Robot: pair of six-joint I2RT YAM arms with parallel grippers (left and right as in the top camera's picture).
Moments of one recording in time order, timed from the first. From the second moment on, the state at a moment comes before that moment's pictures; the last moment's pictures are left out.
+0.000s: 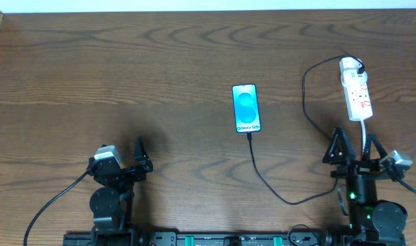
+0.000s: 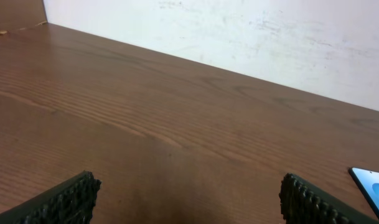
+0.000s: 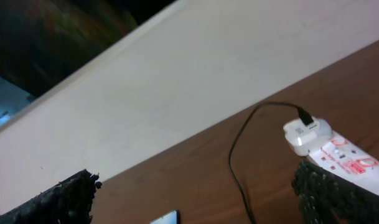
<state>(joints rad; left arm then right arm) 0.04 0.03 0.07 -0.23 -0.06 -0.23 -0.07 0.01 0.16 -0.08 -0.07 0.54</state>
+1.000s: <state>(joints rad) 0.04 0.03 0.07 -0.23 -0.06 -0.23 -0.05 0.01 0.01 -0.07 0.00 0.47</state>
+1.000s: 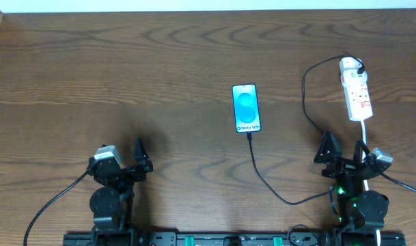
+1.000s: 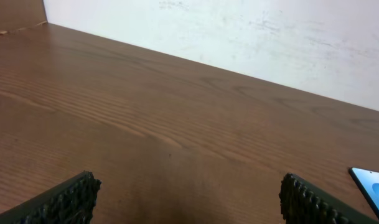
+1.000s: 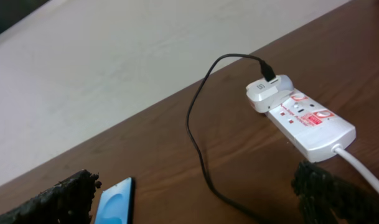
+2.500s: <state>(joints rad) 0.04 0.01 0.07 -0.23 -0.06 -0.23 -0.05 0.01 0.01 -0.07 0.00 0.38</state>
